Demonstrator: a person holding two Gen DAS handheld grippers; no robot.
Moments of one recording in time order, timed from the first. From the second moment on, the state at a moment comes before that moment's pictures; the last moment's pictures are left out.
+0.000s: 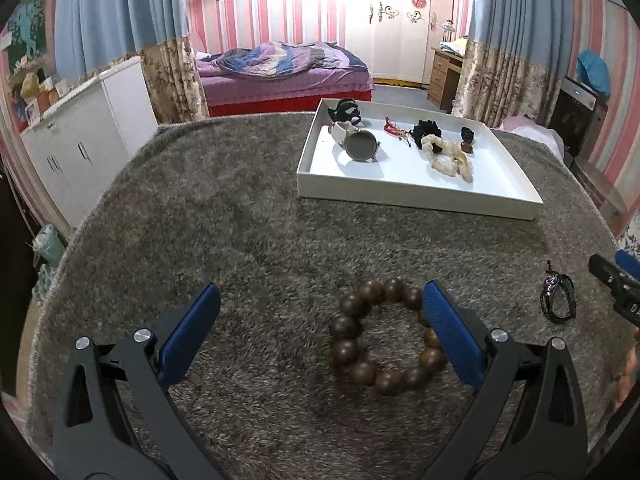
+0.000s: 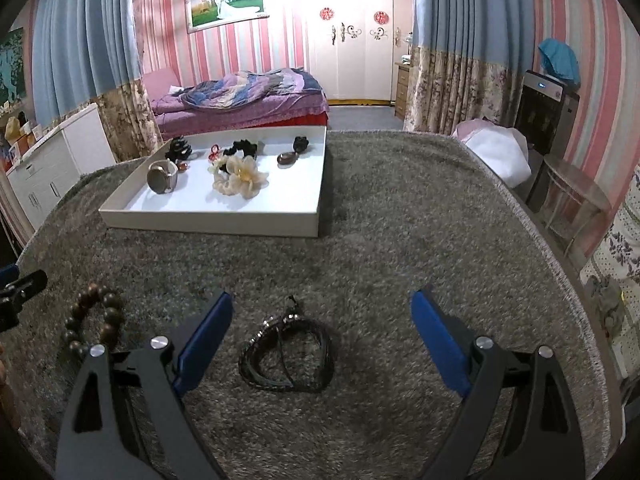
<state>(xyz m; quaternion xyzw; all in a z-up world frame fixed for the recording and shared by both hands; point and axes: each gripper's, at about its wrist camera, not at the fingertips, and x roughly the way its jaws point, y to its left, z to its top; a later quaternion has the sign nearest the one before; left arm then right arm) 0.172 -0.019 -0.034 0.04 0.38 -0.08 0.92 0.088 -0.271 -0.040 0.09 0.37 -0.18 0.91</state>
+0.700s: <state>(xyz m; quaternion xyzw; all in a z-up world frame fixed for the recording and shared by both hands) 0.187 -0.025 -0.078 0.06 0.42 -0.08 0.90 0.090 -0.279 -0.079 0.06 0.41 -0.20 0.89</state>
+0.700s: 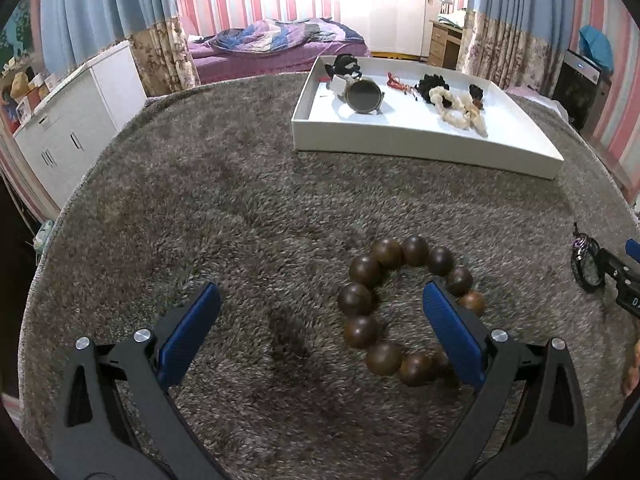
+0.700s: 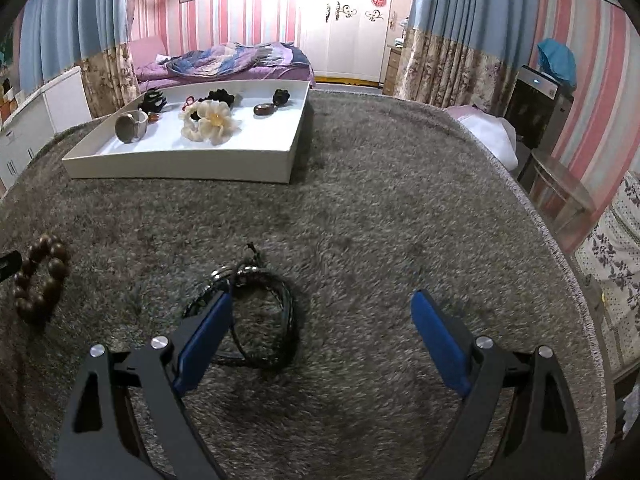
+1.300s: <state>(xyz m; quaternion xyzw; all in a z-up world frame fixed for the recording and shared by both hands) 0.203 -0.039 -0.089 0.07 0.44 -0.09 0.89 0.104 -0.287 -0.097 0.09 0.44 -0.18 0.88</state>
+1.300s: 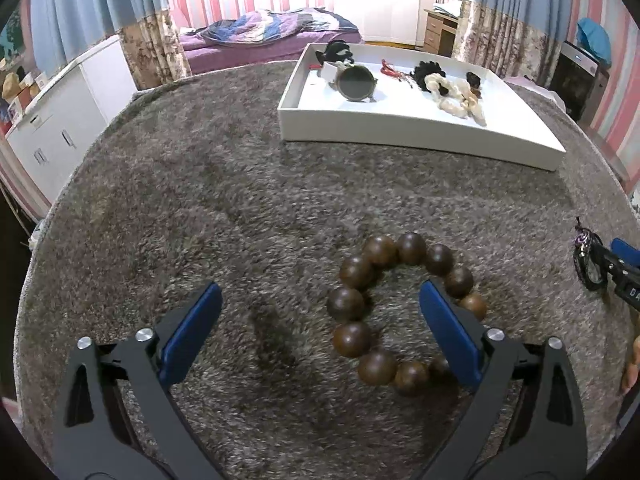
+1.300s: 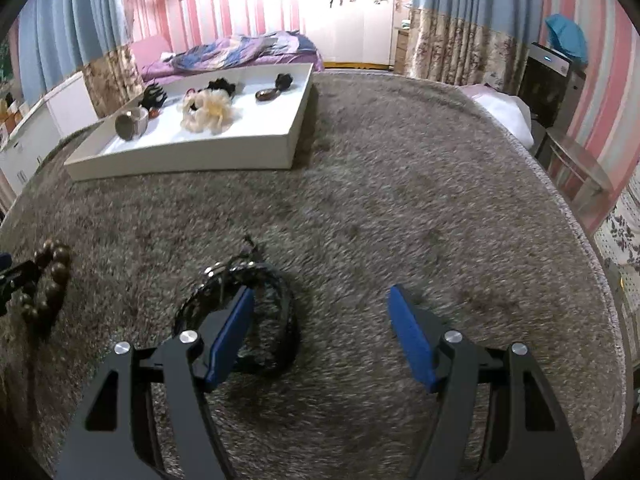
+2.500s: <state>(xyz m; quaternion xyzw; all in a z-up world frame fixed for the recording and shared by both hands) 0.206 -0.026 -0.097 0.05 0.46 -0.11 0.88 0.102 -0.291 -0.096 0.11 0.43 -0.18 0.88</state>
